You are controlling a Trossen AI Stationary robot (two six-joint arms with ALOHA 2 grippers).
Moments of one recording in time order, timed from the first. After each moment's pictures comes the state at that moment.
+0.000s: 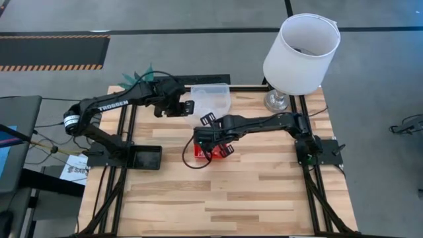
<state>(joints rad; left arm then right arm) 0.42 1.44 1.31 -0.96 0.09 -1.04 0.08 2.11 2.09 -1.25 0.41 -0.57</state>
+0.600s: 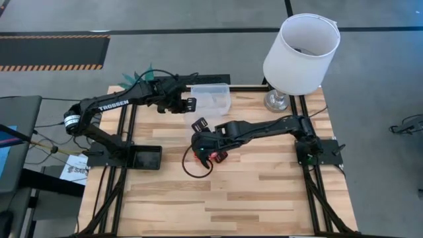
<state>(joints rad) 0.42 1.44 1.31 -0.87 0.05 -0.98 0.15 2.07 2.10 -1.05 0.43 -0.71</state>
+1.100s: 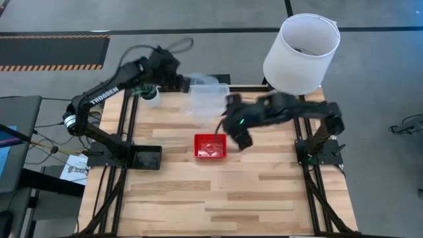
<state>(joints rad) 0.61 1.45 1.57 -0.85 0.08 -0.46 0.09 1.73 2.10 -1.27 0.29 -0.38</state>
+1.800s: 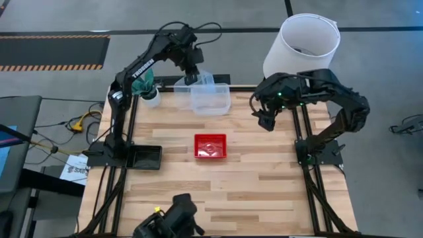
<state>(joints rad) 0.76 2.07 2.29 -1.27 0.24 0.56 -0.05 1.51 2.09 -1.52 0.21 0.22</state>
